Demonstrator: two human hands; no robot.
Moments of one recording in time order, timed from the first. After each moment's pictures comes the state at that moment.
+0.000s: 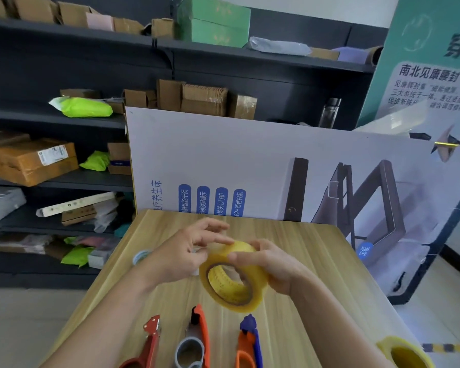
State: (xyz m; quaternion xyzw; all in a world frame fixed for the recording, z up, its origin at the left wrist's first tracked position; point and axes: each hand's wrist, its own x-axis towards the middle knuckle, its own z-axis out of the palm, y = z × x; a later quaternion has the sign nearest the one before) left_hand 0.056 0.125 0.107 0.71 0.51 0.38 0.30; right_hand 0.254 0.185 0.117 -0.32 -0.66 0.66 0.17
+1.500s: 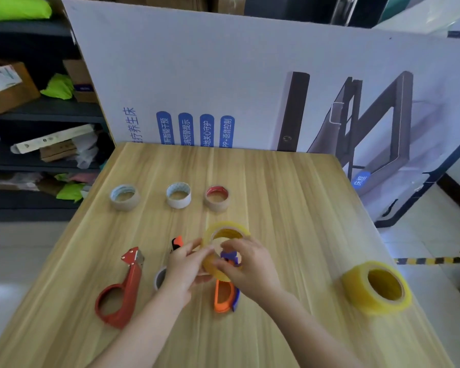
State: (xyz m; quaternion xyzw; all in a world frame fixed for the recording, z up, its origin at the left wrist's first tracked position) left_hand 0.162 0.122 -0.055 0.13 0.64 0.52 0.55; right_hand 0.303 0.165 -0.058 -0.43 -0.82 0.25 0.26
